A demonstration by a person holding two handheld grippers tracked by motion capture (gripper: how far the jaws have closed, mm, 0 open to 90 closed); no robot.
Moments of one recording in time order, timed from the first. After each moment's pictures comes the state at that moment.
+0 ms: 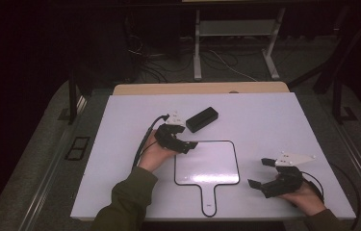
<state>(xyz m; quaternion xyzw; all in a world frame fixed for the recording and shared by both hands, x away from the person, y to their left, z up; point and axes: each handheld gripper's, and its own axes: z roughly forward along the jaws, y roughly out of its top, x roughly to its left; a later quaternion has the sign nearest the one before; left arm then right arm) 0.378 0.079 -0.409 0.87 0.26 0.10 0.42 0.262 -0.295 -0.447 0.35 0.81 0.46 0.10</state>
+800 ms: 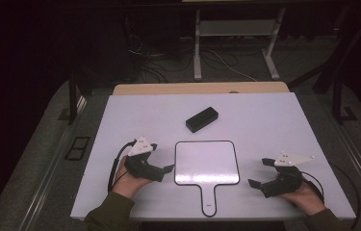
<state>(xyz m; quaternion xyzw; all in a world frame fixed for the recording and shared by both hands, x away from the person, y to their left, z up) 0.297 0.152 -0.419 0.82 0.30 0.13 0.47 0.263 -0.295 -0.449 0.35 0.81 0.45 0.11</state>
